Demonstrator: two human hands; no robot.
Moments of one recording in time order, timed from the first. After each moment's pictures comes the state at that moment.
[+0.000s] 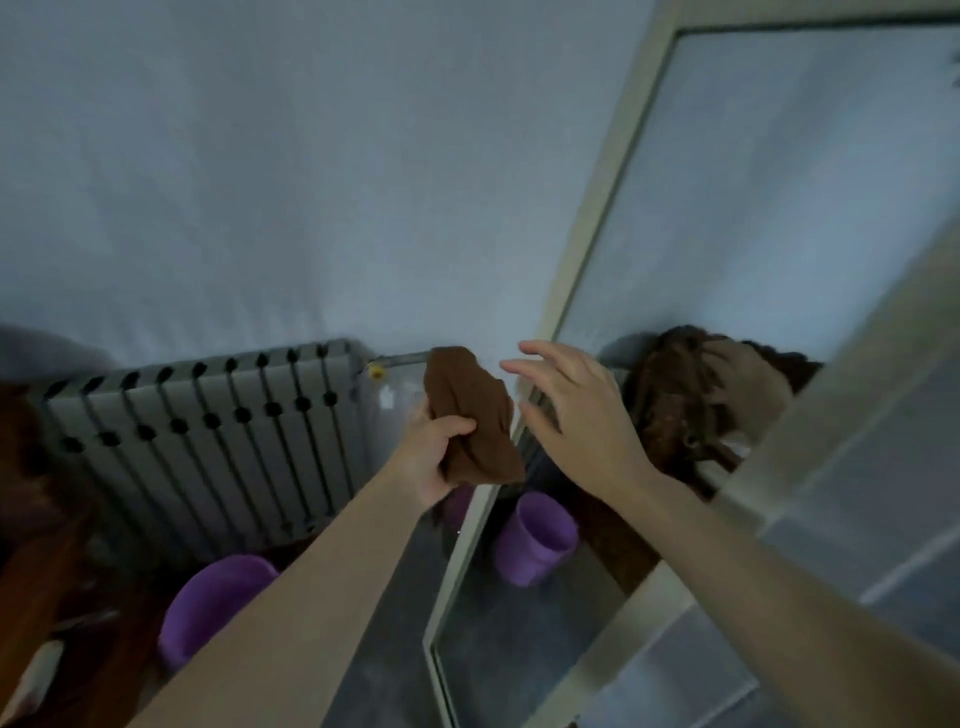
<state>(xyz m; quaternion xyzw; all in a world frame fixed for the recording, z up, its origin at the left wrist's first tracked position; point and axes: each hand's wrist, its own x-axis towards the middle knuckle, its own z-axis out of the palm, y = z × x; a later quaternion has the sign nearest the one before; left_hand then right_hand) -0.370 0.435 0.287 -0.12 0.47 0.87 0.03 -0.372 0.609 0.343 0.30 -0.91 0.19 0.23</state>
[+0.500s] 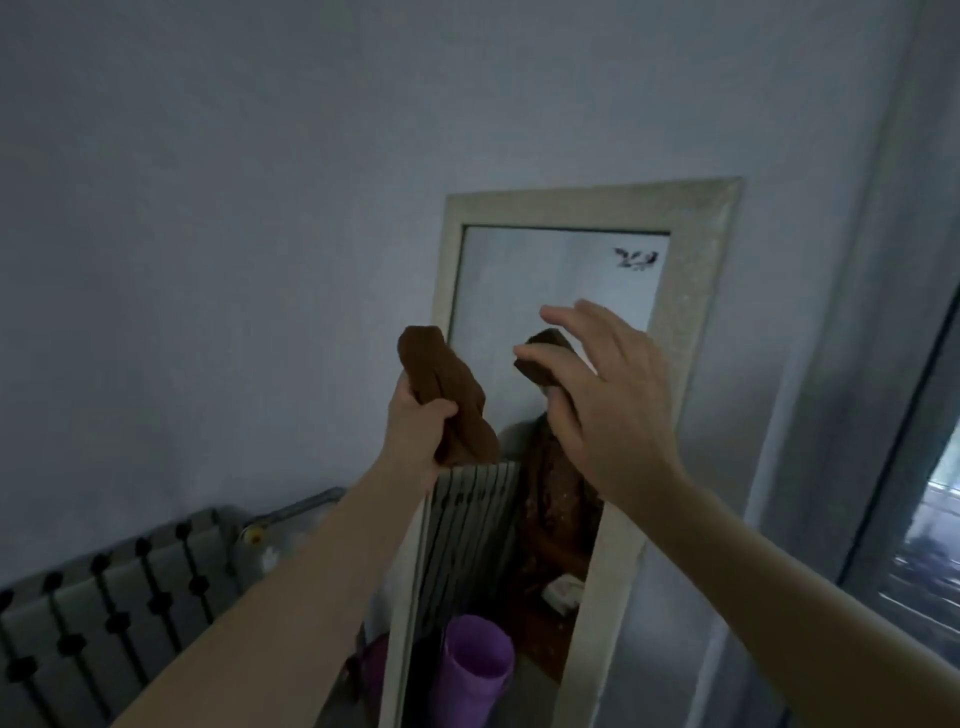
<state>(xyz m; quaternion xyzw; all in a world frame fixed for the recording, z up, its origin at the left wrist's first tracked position) -0.415 0.523 0.433 0.11 0.56 0.82 -0.05 -0.321 0.694 0.470 0.18 -0.82 0.07 0.54</state>
